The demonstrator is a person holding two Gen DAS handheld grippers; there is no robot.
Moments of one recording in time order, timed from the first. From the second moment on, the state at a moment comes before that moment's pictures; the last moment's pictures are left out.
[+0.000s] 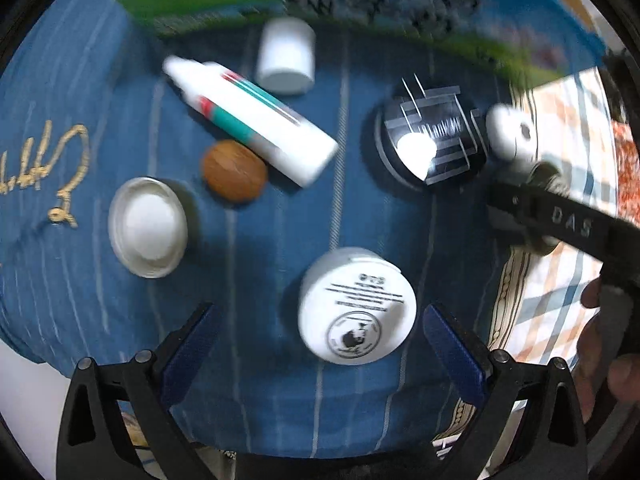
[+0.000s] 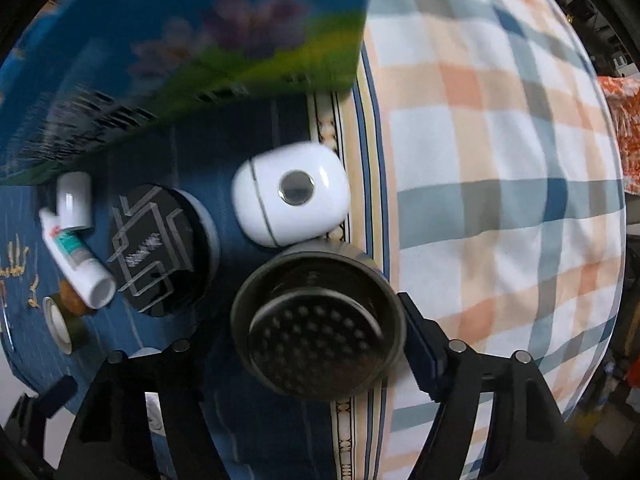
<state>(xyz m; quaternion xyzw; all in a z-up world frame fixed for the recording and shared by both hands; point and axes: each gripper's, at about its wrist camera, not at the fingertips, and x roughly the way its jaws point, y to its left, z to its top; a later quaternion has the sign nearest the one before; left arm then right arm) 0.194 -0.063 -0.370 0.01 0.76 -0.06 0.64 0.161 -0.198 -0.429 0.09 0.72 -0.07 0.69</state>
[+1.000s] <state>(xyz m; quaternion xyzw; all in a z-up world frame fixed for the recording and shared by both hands) 0.178 -0.077 -0.331 0.05 0.75 -0.03 0.65 0.140 -0.224 -0.483 0.05 0.76 -0.06 0.65</state>
